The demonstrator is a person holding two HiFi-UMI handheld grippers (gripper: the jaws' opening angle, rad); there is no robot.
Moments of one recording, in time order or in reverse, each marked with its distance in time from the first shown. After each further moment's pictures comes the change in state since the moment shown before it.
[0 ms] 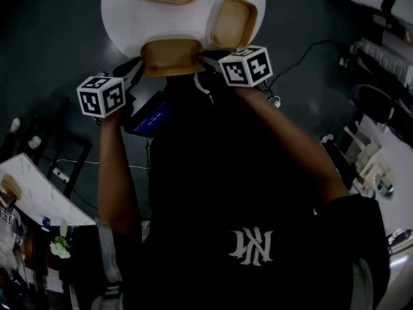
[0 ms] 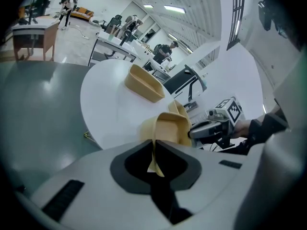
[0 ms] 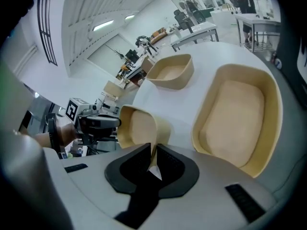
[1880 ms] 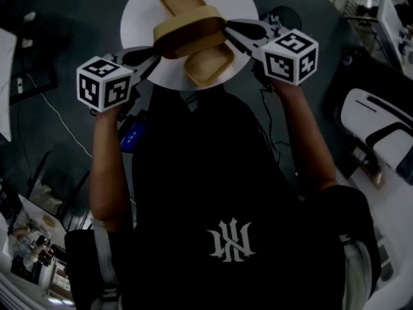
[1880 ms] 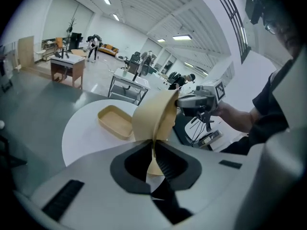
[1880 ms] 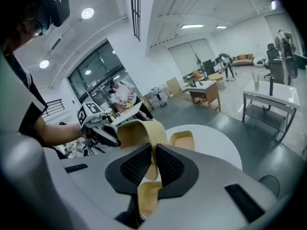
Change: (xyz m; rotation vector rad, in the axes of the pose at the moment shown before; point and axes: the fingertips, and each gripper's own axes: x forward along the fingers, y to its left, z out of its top) left arm 0.004 -0.170 0.109 -0.104 -0.391 0.307; right arm -0.159 0.016 0.219 -0.843 0.007 0.437
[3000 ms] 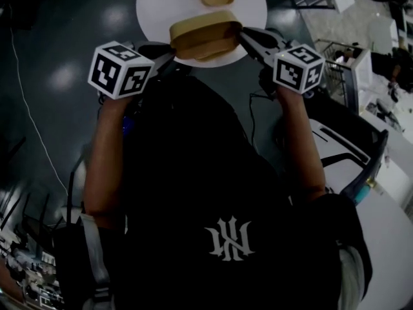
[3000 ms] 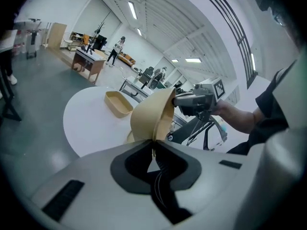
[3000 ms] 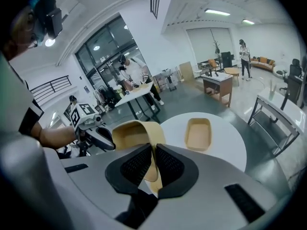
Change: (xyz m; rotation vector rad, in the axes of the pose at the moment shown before) left arm -0.027 -0.050 -0.115 -0.236 -0.214 0.002; right arm 0.014 0.081 -0.046 -0.166 0.257 0.029
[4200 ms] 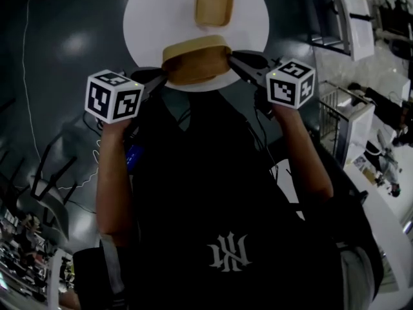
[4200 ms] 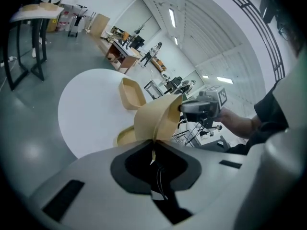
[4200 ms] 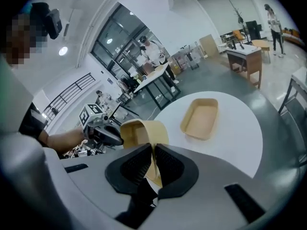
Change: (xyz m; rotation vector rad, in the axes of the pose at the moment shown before) left arm 0.087 -0.002 0.006 -0.369 -0.098 0.184; right arm 0.015 -0.091 -0.026 -0.020 0.231 0.353
